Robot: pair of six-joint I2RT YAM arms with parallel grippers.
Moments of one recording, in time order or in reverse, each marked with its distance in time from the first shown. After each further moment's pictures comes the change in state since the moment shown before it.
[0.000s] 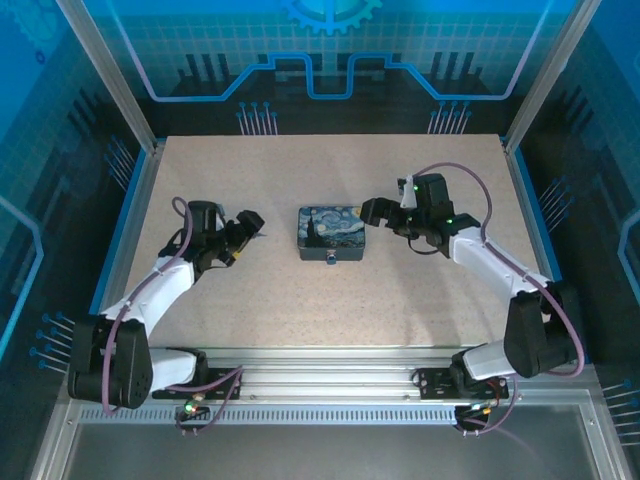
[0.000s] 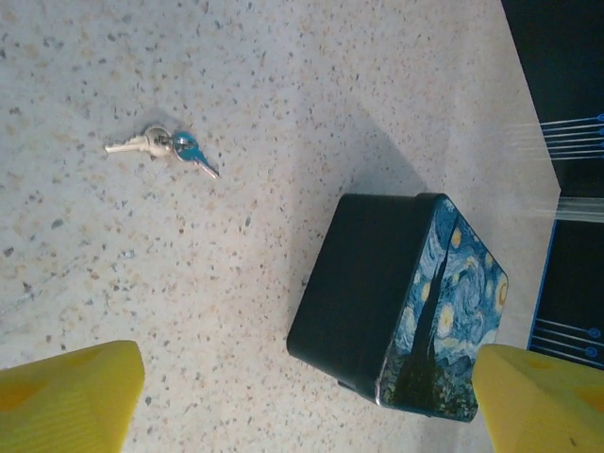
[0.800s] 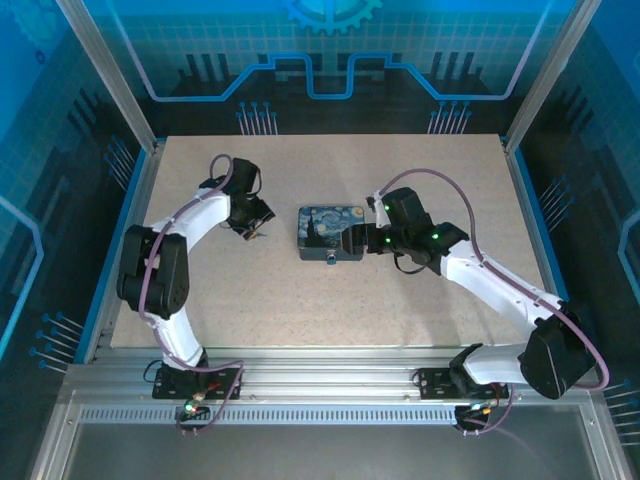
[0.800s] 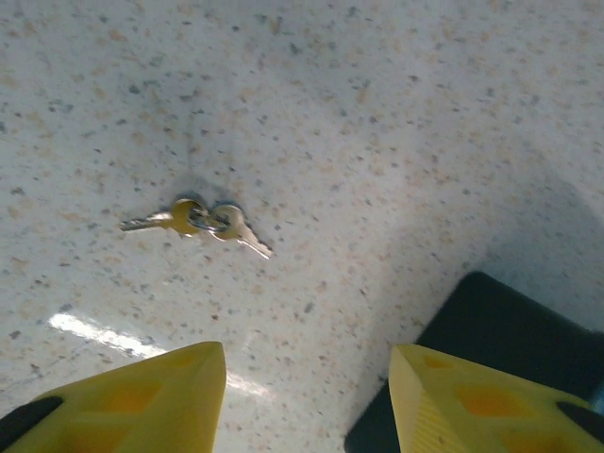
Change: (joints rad) left arm -0.103 0.574 0.608 -0.481 -0.248 0.014; right arm 0.267 -0.102 0.043 -0.212 0.228 -0.158
